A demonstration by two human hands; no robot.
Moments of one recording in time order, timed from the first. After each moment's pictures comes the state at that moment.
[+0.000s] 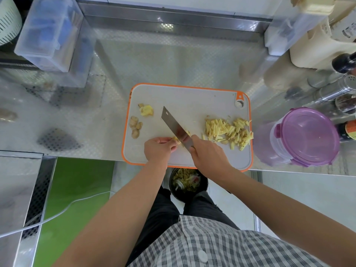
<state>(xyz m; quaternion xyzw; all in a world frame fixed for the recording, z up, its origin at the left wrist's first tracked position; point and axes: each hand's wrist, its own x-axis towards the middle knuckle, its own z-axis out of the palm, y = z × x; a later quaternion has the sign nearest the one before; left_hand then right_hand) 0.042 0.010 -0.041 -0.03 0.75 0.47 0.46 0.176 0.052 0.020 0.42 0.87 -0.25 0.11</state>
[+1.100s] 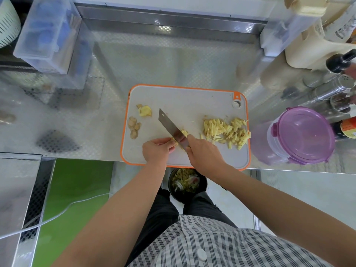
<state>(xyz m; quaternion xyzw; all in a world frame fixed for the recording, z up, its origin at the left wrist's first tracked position) 0.045 0.006 -0.039 -0.04 0.72 0.52 0.46 0.169 0.052 0.016 0.42 0.86 -0.24 0.12</state>
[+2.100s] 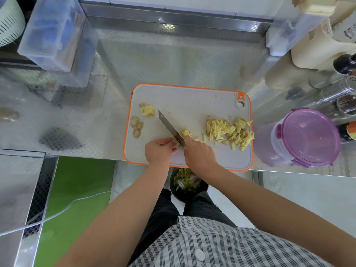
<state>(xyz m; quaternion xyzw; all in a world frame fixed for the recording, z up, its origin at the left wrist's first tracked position) 0.047 0.003 -0.044 -0.02 0.76 0.48 0.43 0.152 0.047 -0.006 0.45 0.85 -0.23 0.13</state>
